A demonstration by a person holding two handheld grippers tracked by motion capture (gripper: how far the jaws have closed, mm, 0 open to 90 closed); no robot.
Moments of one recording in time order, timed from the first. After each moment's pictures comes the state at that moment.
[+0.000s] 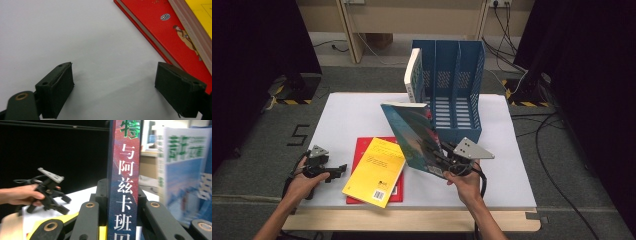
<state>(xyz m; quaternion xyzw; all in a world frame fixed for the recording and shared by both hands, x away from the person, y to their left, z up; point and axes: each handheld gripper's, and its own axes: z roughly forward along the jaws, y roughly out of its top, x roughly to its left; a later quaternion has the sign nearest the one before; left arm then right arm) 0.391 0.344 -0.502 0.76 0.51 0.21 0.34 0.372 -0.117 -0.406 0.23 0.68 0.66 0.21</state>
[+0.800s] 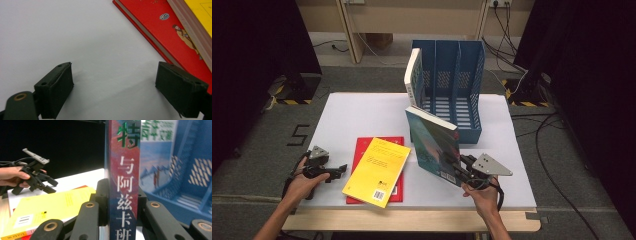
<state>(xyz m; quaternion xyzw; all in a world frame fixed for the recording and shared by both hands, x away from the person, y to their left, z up) 0.390 0.344 -0.504 0.76 0.50 0.21 0.34 0.349 -0.166 -0.438 0.26 0.69 0.63 0.24</state>
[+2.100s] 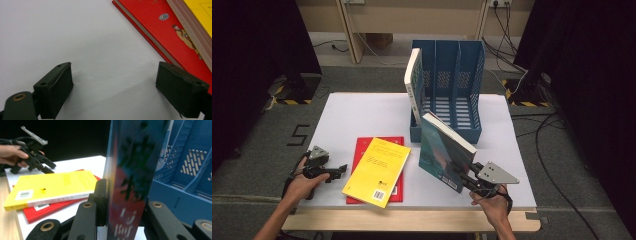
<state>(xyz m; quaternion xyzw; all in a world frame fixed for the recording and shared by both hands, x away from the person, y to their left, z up) 0.390 0.345 -0.505 0.76 0.50 0.21 0.35 0.334 -0.182 -0.444 0.25 0.72 0.60 0.25</state>
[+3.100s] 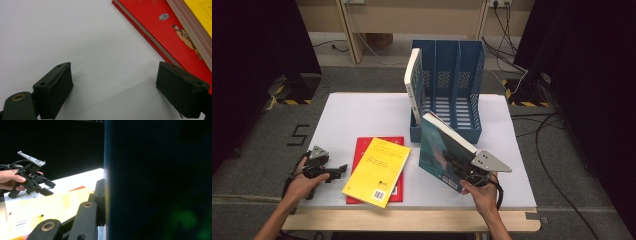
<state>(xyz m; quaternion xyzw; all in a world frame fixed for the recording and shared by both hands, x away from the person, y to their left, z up) 0.390 0.344 -0.505 0.76 0.50 0.21 0.35 0.356 -0.160 -0.431 0.27 0.69 0.63 0.24</state>
